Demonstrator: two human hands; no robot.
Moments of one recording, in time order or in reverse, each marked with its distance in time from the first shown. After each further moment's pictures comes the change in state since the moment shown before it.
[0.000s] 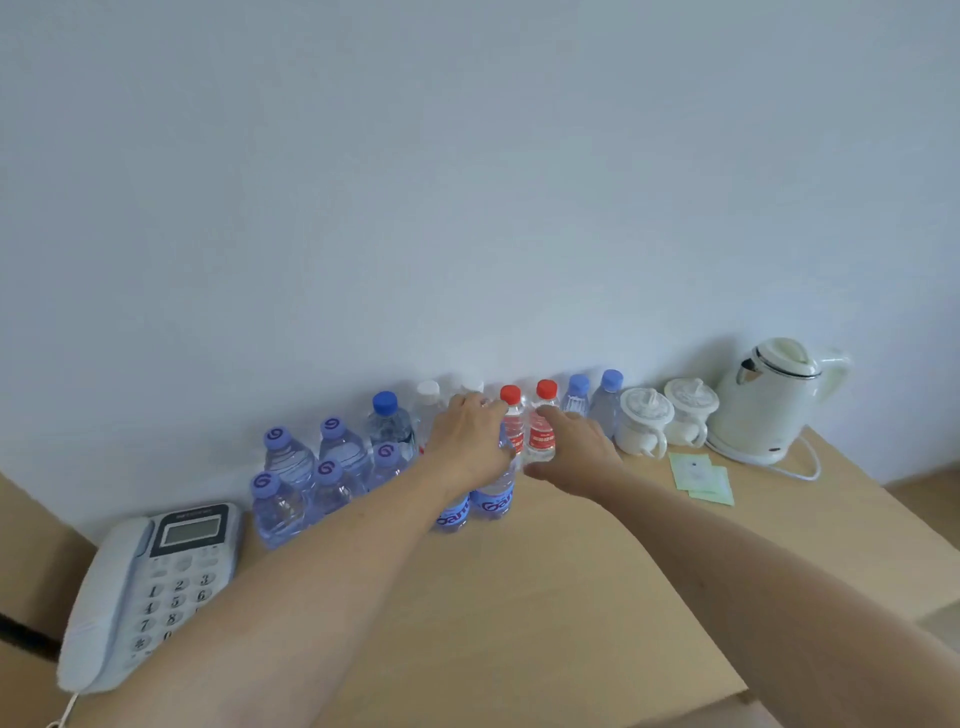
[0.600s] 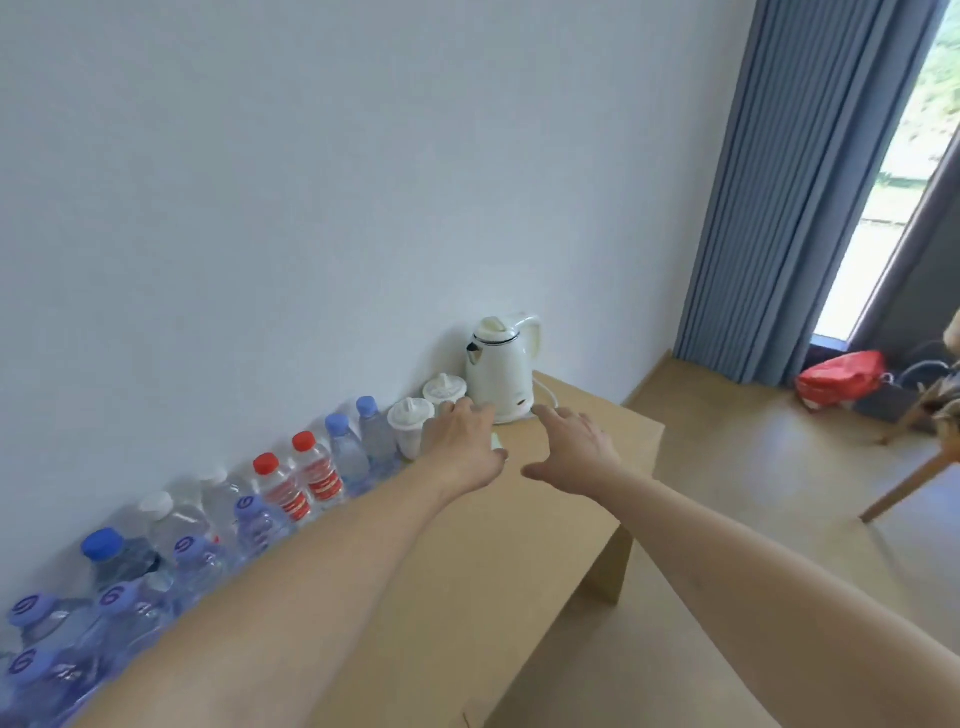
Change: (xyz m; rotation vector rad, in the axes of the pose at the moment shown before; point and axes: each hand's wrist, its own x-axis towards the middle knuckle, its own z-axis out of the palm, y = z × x) left_hand -0.001 0.262 0.047 0.137 -0.108 0.494; right_hand -0.184 0.185 -0.098 -0.041 0.265 0.495
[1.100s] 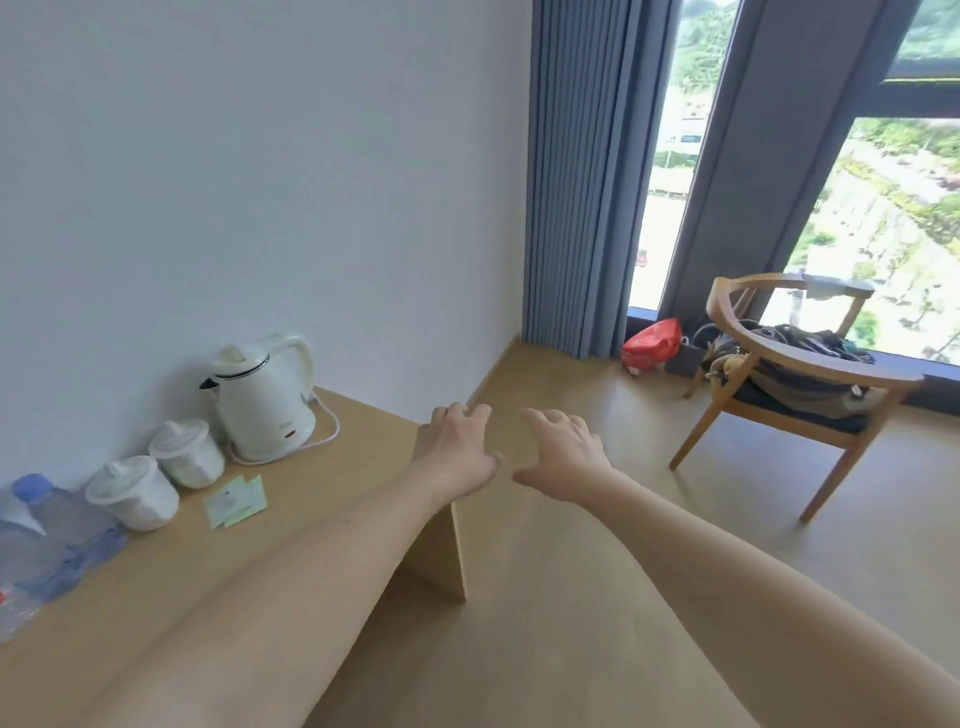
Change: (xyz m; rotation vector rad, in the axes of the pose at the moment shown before) left_hand 0.097 0.334 0.067 -0.095 -0.119 0.239; right_hand -0.061 0.315 -0.115 -0.027 0.043 0.256
